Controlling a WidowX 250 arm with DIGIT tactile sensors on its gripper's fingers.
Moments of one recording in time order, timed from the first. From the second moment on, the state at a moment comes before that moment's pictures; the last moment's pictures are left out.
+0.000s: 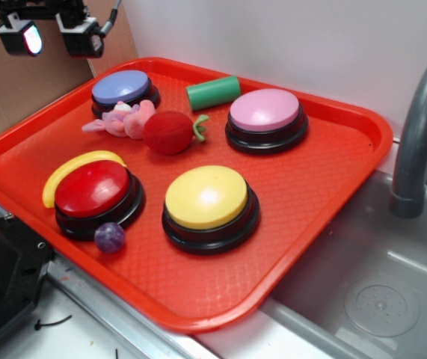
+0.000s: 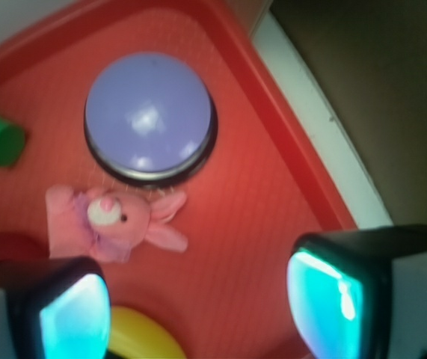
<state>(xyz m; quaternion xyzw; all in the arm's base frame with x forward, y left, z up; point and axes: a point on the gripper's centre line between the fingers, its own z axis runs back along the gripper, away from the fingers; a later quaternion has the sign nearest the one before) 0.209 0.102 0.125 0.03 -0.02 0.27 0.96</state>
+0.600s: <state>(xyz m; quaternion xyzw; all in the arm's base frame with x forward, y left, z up) 0.191 0.097 0.149 0.03 -0.02 0.29 0.96</state>
